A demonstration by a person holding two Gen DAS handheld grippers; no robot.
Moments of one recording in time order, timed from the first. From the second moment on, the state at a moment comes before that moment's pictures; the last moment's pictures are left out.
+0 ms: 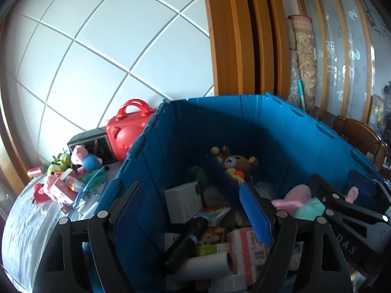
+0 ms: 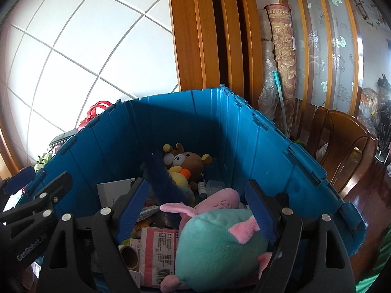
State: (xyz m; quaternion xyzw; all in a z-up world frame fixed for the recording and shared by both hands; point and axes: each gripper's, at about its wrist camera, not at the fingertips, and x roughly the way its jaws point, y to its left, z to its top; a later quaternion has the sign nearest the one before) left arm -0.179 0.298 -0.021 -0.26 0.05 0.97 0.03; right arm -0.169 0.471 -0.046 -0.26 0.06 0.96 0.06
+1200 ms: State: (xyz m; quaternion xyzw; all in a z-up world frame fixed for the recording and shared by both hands) left arm -0.101 -0.135 -0.072 -0.32 0.00 0.93 -0.17; right arm -0.131 0.063 -0.052 -0.26 0.03 0.96 -0.10
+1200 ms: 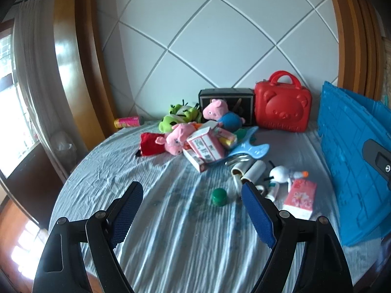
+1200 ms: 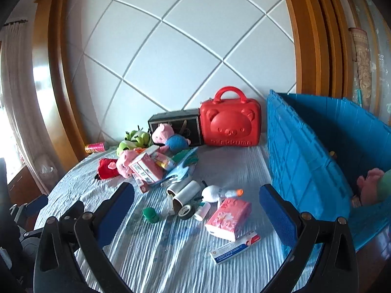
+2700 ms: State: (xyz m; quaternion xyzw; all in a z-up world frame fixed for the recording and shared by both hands) left arm -0.336 -0.182 -0.319 -0.49 0.02 0.87 -0.08; right arm -0.344 -0.025 -0.302 -0.47 -0.02 0.88 -0.09
